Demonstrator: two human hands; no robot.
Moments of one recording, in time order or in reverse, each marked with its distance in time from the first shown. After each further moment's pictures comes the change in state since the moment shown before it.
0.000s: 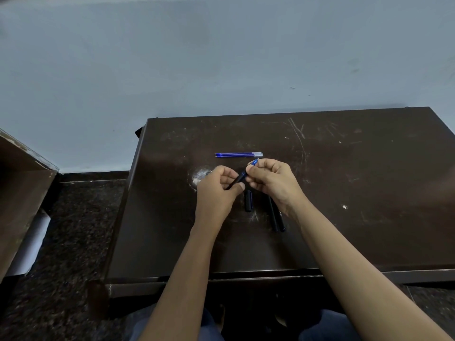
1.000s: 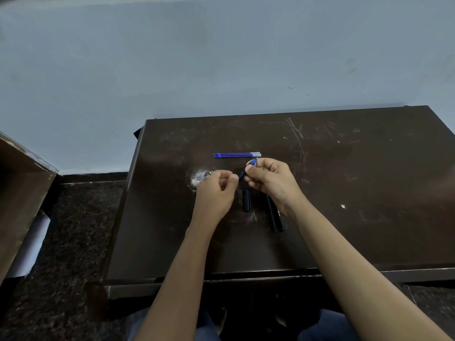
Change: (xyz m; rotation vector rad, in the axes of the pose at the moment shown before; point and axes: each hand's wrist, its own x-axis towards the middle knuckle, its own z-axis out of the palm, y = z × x) left_hand 0.003 -0.003 0.003 -0.025 -0.062 -0.107; right_hand 0.001 0.000 0.000 0.007 -0.011 -0.018
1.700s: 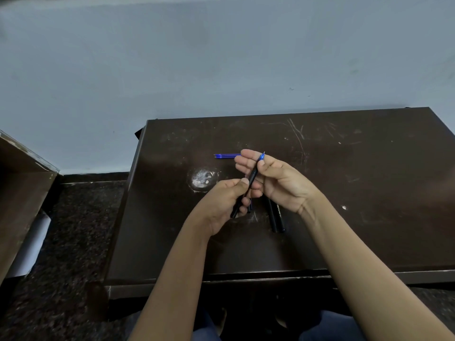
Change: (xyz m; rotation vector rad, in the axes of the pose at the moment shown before) left_hand -0.010 0.022 -0.005 -0.608 -0.503 -0.309; right_hand -0.007 -0.019 -0.012 0.426 -0.397 0.125
